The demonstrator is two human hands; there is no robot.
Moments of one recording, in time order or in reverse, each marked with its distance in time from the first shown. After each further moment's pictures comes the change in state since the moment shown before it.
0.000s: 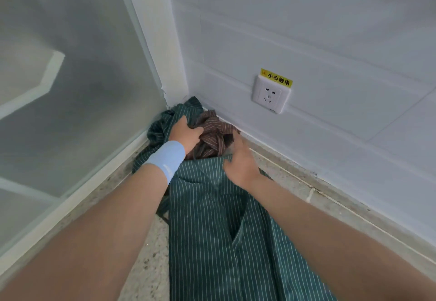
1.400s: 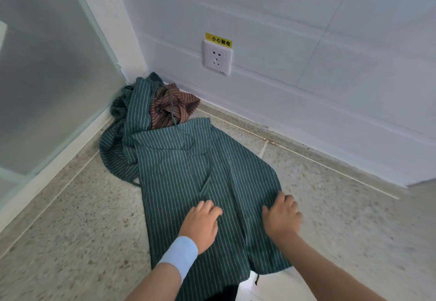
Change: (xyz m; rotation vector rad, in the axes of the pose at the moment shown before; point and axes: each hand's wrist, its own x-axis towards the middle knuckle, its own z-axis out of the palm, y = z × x) left_hand -0.244 -0.204 0.114 0.966 -0.418 0.654; right_hand -0.263 0.167 -0.016 -0.671 0.081 0.670
